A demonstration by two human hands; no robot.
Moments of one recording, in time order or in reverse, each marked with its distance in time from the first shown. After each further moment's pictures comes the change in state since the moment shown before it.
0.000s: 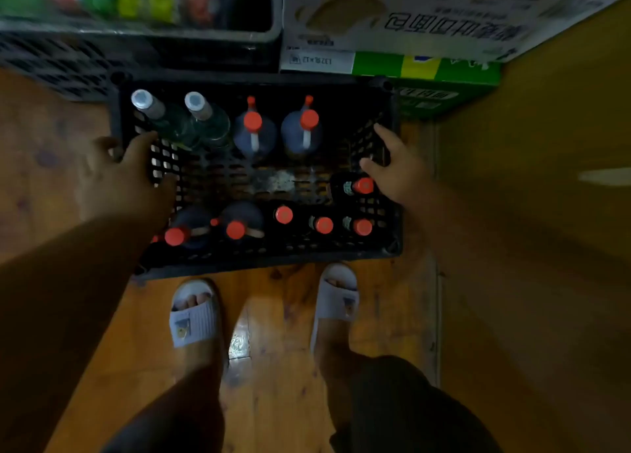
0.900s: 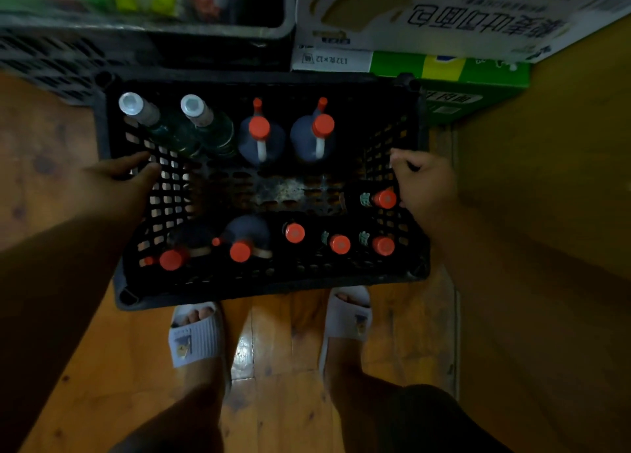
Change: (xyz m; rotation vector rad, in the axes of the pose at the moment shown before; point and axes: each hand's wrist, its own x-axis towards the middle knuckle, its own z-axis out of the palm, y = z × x) left_hand 0.036 -0.036 0.038 -0.674 -0.031 -0.308; right_hand -0.008 0.005 0.020 0.319 0.290 0.004
